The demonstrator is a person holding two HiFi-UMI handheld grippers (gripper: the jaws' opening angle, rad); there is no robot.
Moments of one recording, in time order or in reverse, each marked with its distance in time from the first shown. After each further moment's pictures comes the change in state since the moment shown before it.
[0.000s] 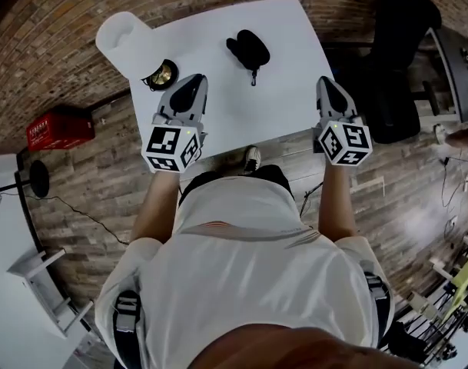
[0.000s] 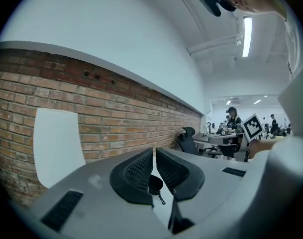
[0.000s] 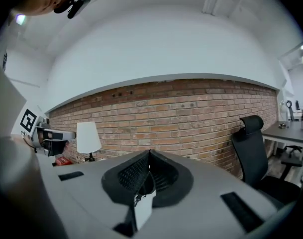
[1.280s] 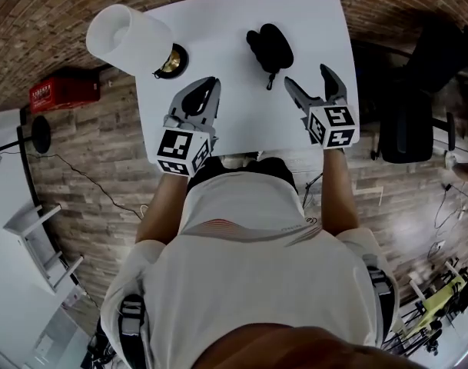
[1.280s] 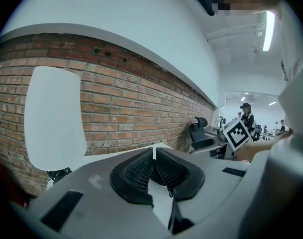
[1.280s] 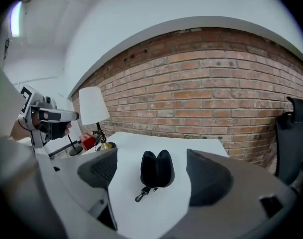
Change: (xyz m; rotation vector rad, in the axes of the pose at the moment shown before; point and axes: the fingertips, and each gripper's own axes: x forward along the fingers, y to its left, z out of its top) left arm 0.053 0.034 -0.056 -0.092 0.148 0.117; right arm 0.152 0.030 -0.086 -0.088 0.308 0.304
